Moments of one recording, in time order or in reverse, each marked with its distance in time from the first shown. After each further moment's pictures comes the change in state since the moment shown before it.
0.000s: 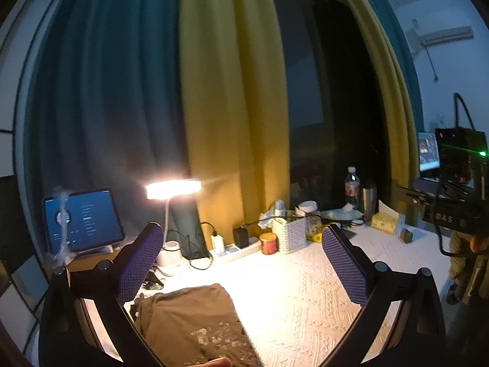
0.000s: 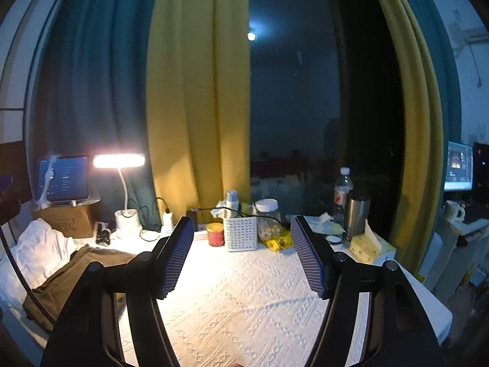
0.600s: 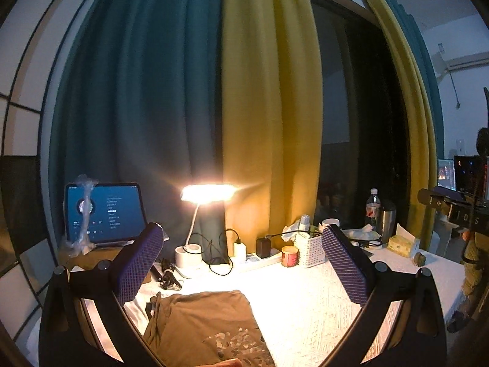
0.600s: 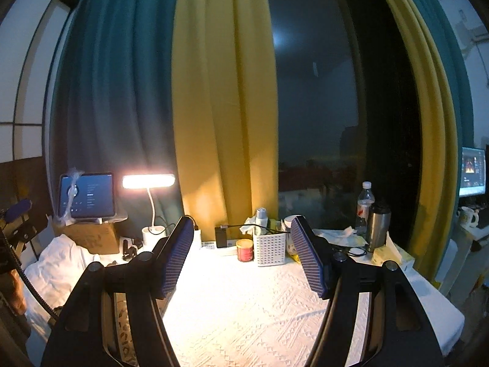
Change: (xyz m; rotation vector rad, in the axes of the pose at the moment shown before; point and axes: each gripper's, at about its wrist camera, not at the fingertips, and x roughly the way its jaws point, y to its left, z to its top) left arm -0.014 0.039 -0.006 -0.104 -0.052 0.080; right arm -0.015 0.036 0.027 0.013 -0.049 0.082
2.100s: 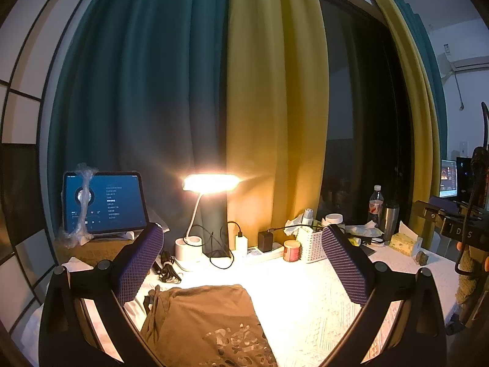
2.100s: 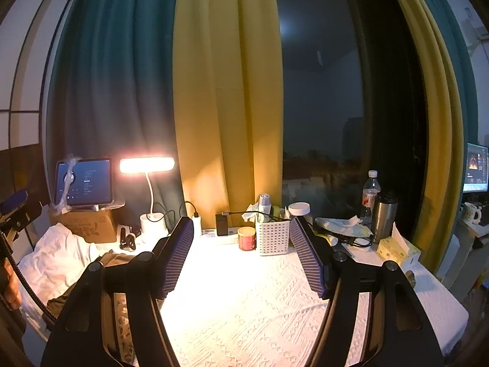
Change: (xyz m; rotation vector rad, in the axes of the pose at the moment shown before) left arm 0.011 0.007 -0.008 -0.020 0.039 -0.001; right arm 0.021 0.010 -0.014 -0.008 0.058 -0.005
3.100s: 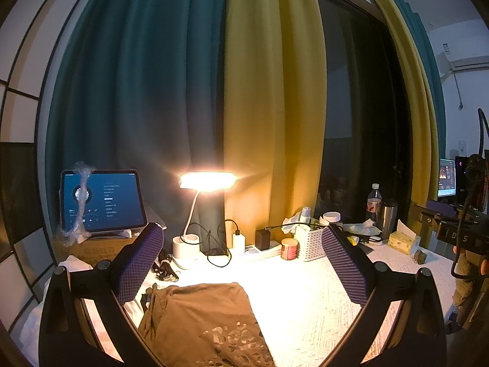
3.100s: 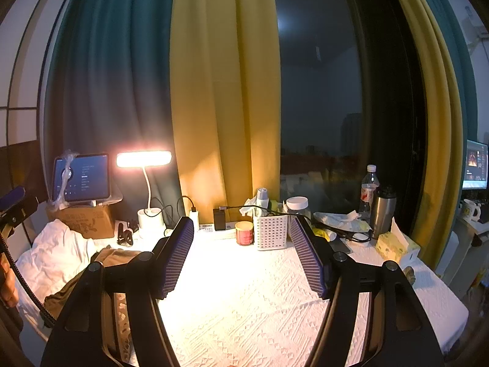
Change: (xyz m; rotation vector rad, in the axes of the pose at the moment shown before) left arm 0.002 -0.003 0.000 -0.001 0.009 -0.010; right arm 0.000 -0.002 -0.005 0.004 0.015 -0.010
